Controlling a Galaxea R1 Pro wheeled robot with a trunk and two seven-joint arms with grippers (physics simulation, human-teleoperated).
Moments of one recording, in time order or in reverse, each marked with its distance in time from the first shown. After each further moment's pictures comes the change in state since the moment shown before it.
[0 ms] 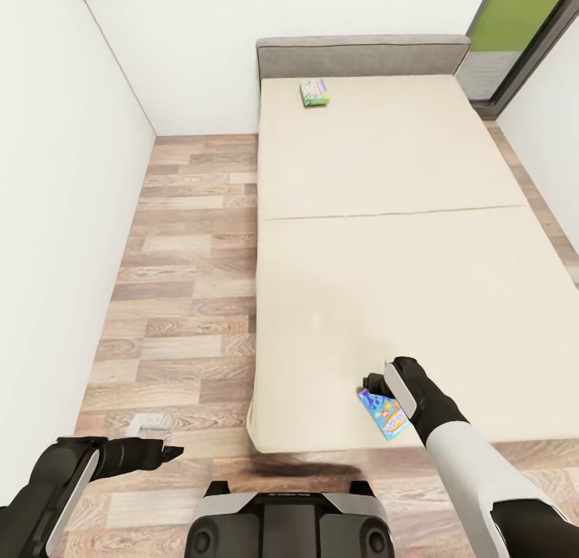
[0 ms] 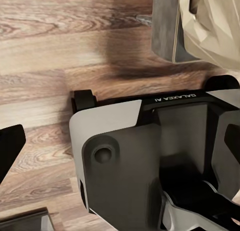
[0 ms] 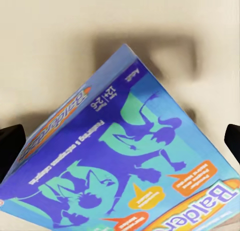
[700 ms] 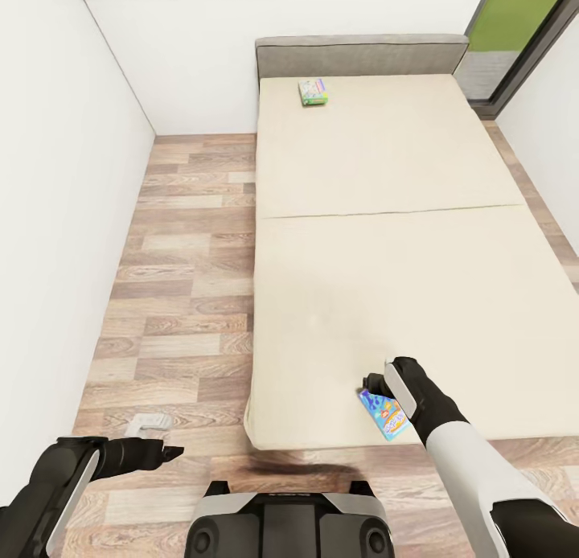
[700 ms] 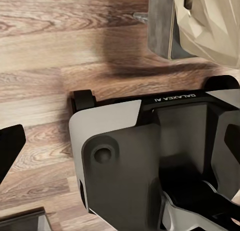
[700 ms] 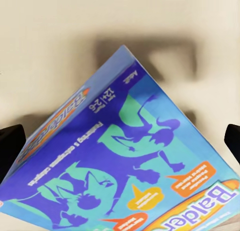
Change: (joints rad) left arm 0.000 -0.001 0.000 0.000 0.000 0.000 0.000; right arm 0.000 0.000 0.000 0.000 0.000 0.000 0.000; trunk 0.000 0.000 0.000
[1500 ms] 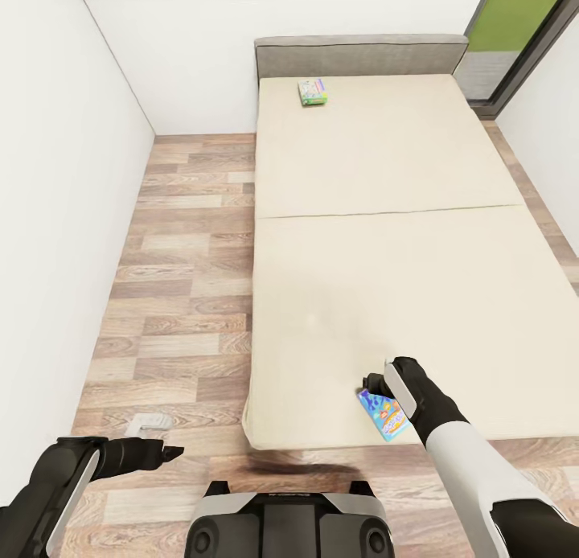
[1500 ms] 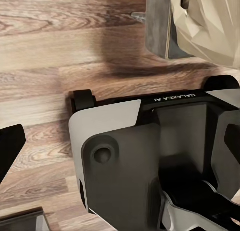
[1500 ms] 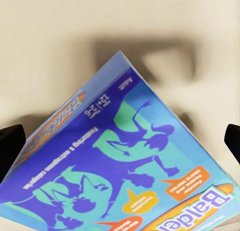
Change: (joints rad) left arm 0.000 0.000 0.000 0.000 0.000 0.000 0.000; right arm 0.000 0.000 0.000 0.000 0.000 0.000 0.000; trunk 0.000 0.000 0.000
